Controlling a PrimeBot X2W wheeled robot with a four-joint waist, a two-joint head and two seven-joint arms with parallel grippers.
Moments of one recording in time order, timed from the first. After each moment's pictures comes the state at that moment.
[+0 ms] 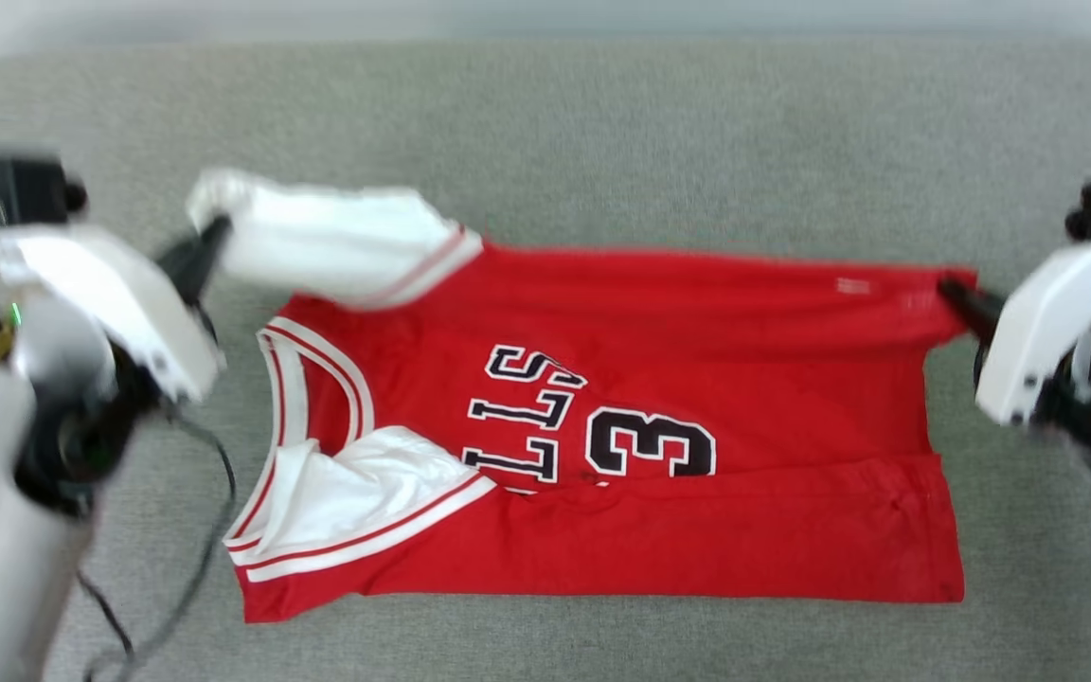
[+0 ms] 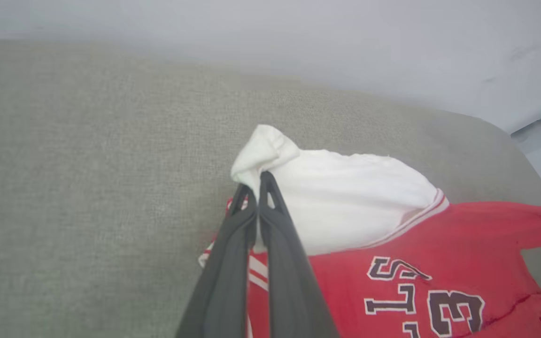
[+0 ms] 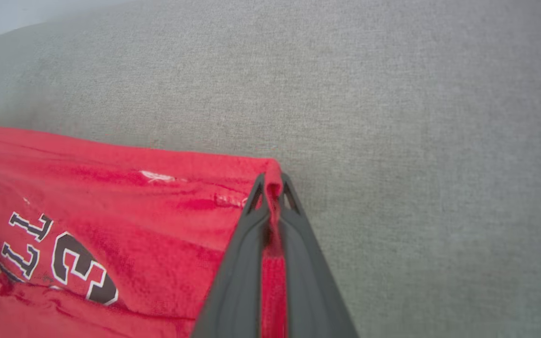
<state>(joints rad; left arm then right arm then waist) -0.65 0.61 -0.38 0.22 -1.00 0.05 0.37 -0.57 -0.26 -0.01 0.26 0.46 0.13 0.74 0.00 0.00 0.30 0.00</state>
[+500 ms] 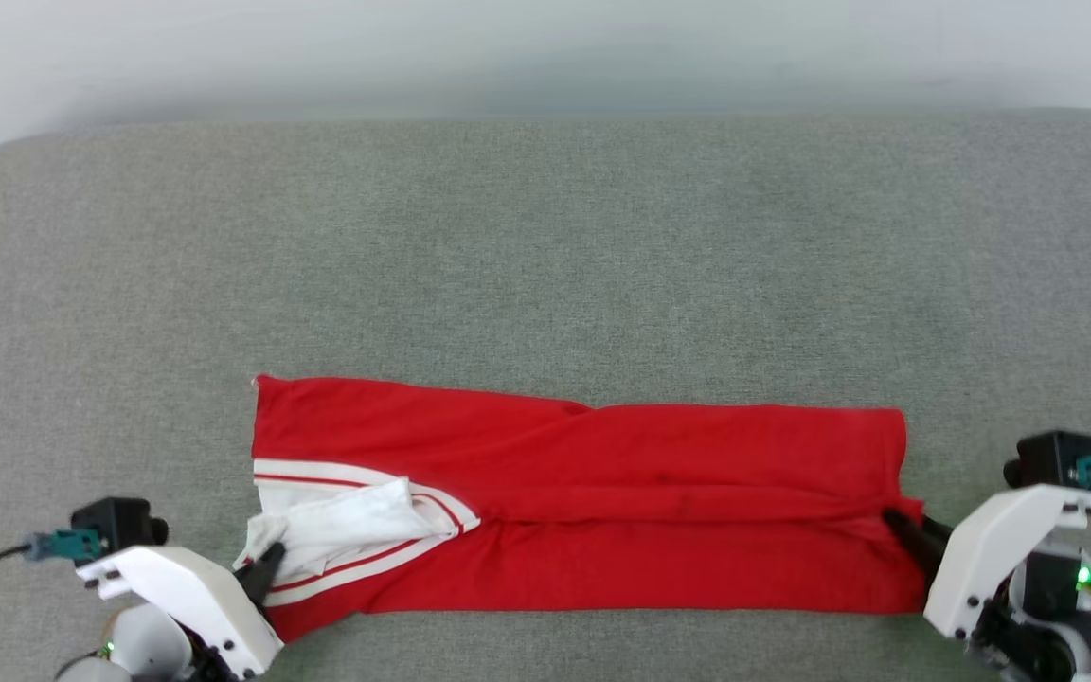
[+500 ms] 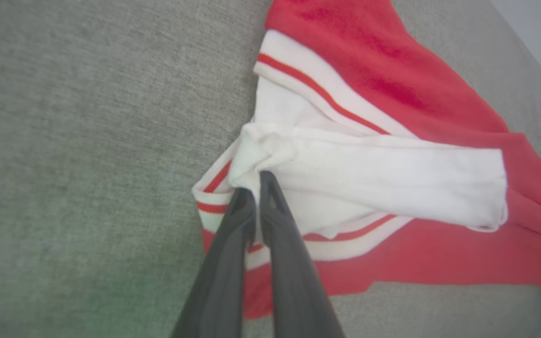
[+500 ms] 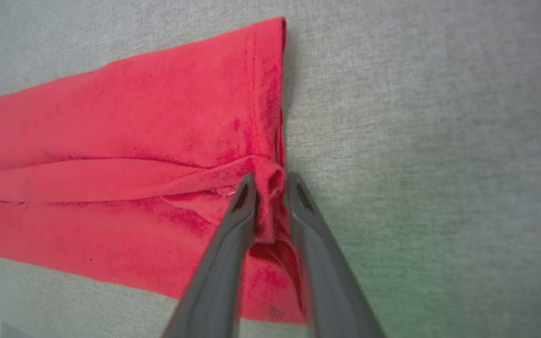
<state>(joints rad) -0.12 0.55 -0.35 0.16 -1.12 0.17 0.26 -0.17 -0.17 -0.07 0.23 0.49 0.13 0.64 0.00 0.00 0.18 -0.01</state>
